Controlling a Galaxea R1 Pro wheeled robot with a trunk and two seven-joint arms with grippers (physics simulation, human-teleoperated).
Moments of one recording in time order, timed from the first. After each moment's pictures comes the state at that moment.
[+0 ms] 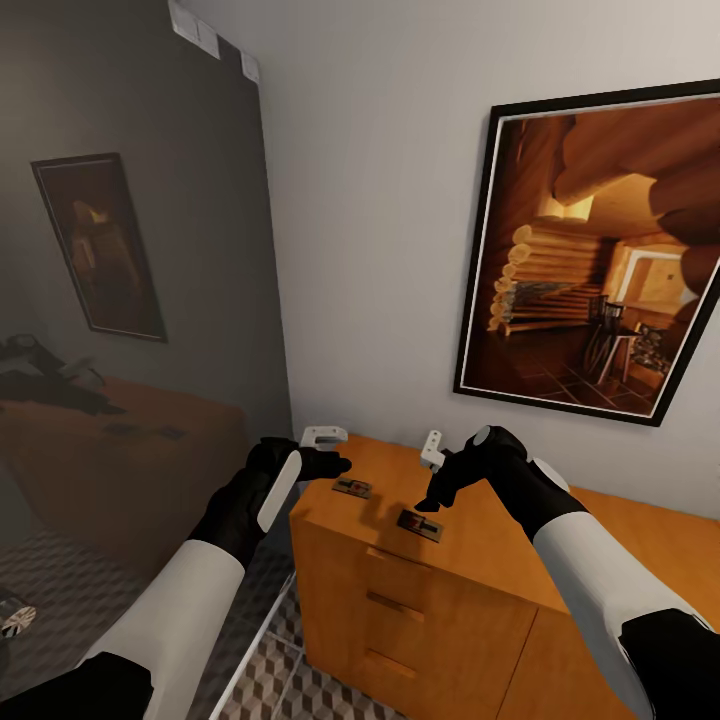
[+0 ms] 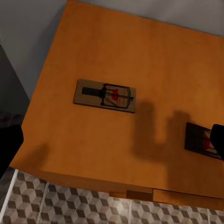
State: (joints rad) left arm -0.85 -0.16 -0.20 -0.92 0.25 0.86 0.08; right arm -0.94 -0.07 0.27 -0.80 0.73 0.45 1.07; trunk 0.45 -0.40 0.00
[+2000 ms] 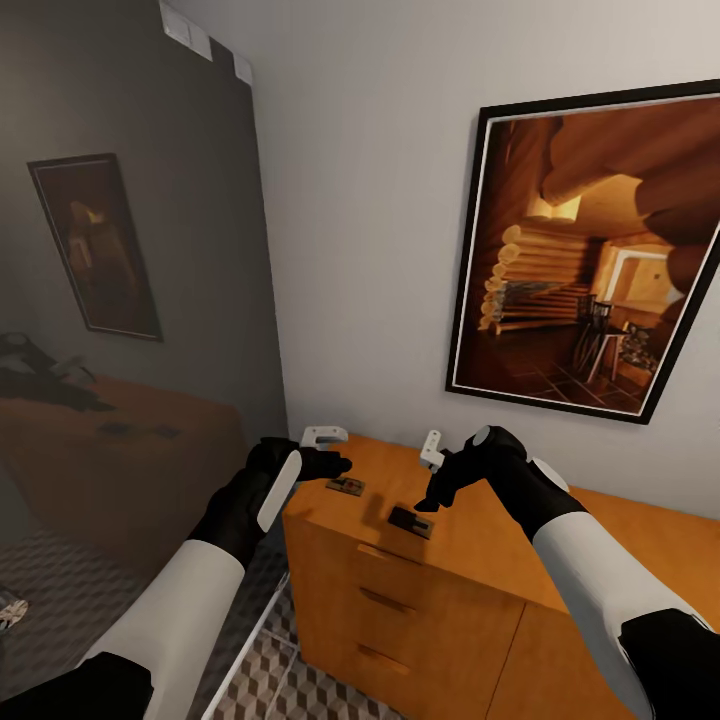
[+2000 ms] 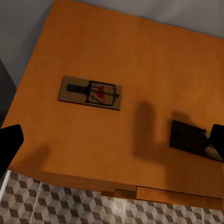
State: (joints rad) left arm -0.85 -0.16 -0.20 -0.93 0.26 0.86 0.08; right arm -0.94 -0.06 0.27 -0.80 0.73 0.44 1.07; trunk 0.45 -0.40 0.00
